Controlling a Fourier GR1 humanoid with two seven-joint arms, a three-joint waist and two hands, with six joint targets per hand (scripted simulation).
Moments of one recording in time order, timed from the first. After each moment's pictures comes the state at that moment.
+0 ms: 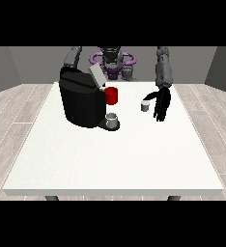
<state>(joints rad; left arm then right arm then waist) -0.54 0.49 0.04 -0.82 -0.40 -0.11 -0.12 -0.17 -0.02 0.02 -1.53 0.00 -0.02 -0.16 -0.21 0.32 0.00</state>
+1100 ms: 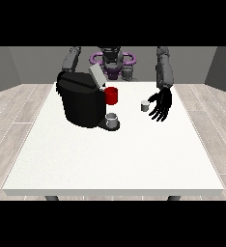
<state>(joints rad) -0.65 0.50 0.02 -0.70 -0.55 -0.06 -0.18 -0.25 -0.04 -0.06 -1.39 -0.02 -0.04 -0.19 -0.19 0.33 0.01</state>
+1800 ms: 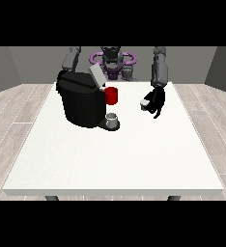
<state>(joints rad) -0.64 0.42 -0.03 -0.67 -0.64 -0.01 -0.18 -0.25 -0.04 -0.07 -1.32 -0.02 -0.05 -0.20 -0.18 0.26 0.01</state>
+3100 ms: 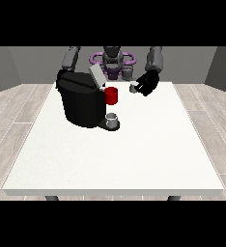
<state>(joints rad) -0.75 0.28 0.02 -0.71 -0.60 -0.14 -0.20 -0.20 -0.06 -0.11 -1.12 -0.05 -0.02 -0.28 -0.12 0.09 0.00</state>
